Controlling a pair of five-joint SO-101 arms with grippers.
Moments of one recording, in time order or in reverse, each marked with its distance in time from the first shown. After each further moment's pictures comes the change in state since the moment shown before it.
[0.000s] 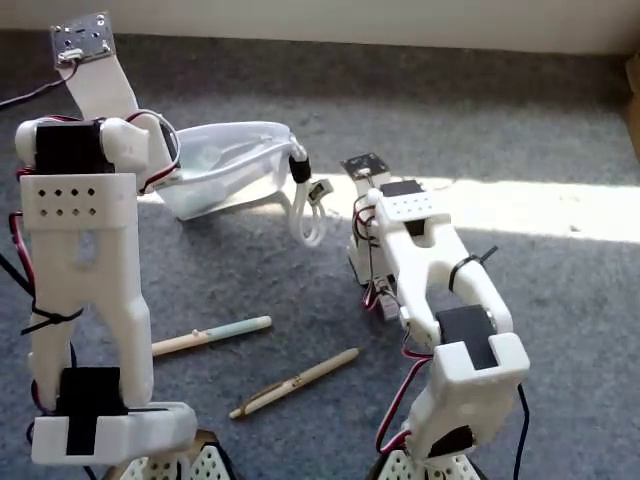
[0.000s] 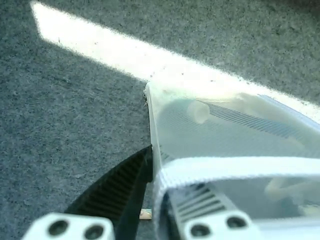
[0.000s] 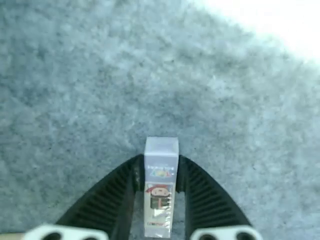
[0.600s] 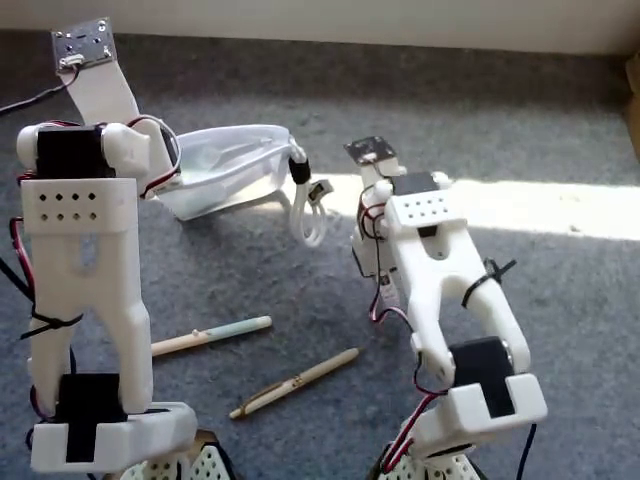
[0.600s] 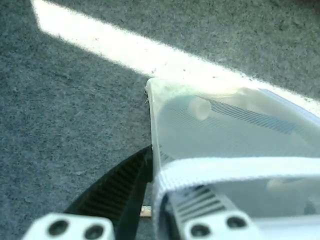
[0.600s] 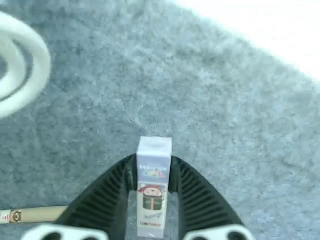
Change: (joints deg) left arm 0.0 -1.1 3.0 -0.5 0.0; right arm 0.0 -14.1 0.0 6.2 0.4
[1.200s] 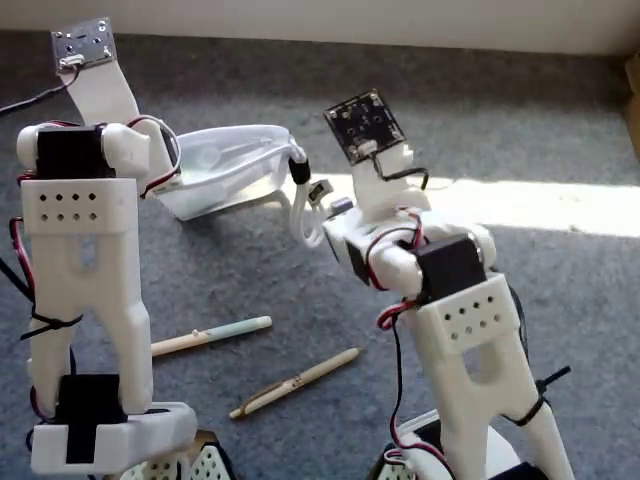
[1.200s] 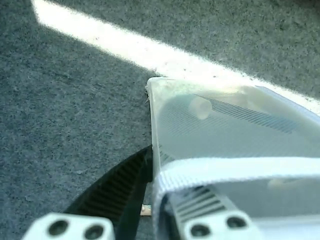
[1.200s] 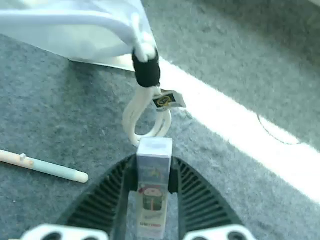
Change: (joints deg) left arm 0.0 -0.1 0.5 -0.1 0.0; right arm -12.7 -36.3 0.1 -0.6 -2.6
